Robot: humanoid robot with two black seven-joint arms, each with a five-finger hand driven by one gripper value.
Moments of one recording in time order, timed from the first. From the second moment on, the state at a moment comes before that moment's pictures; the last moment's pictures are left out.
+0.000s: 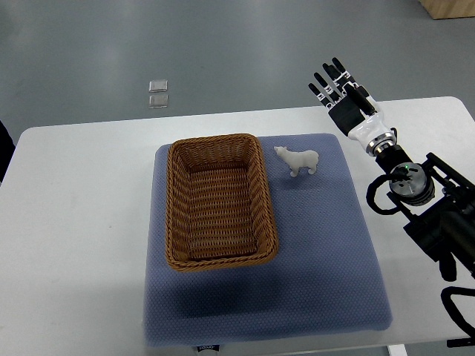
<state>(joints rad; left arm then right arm) -0.01 0.00 -0.17 -0.19 0.04 0.06 0.08 0.67 -0.11 1.06 0.68 -0.02 0.36 0.17</state>
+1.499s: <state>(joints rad) -0.01 0.00 -0.17 -0.19 0.04 0.05 0.08 1.16 -0.32 0.30 0.84 -1.14 0.45 -0.21</state>
